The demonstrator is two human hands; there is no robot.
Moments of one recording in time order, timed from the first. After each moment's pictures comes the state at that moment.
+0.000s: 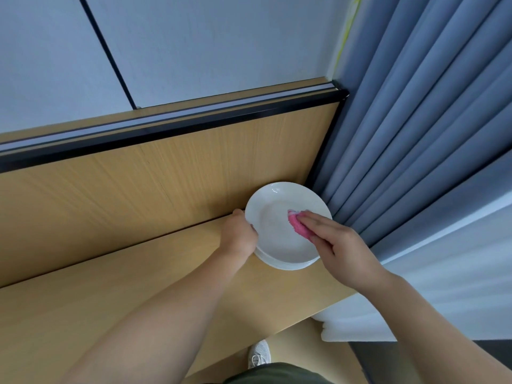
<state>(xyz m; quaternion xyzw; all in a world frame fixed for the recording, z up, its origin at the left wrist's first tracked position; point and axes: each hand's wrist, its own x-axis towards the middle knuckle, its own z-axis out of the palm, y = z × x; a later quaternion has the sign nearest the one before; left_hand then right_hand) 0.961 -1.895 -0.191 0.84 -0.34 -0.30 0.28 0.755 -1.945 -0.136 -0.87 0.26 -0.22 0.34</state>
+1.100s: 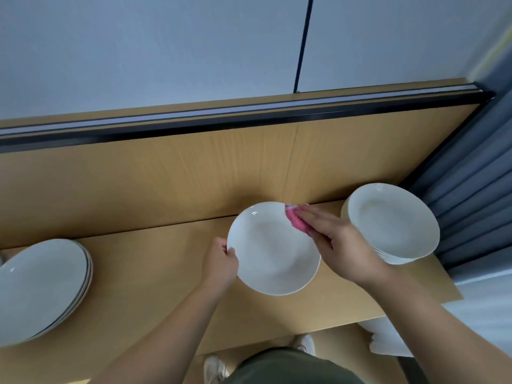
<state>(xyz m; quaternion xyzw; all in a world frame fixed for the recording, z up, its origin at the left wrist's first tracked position) 1.099 -1.653 -0.218 0.86 -0.12 -0.29 0.41 0.923 -1.818 -0.137 -0.90 0.15 -0.20 0.36</state>
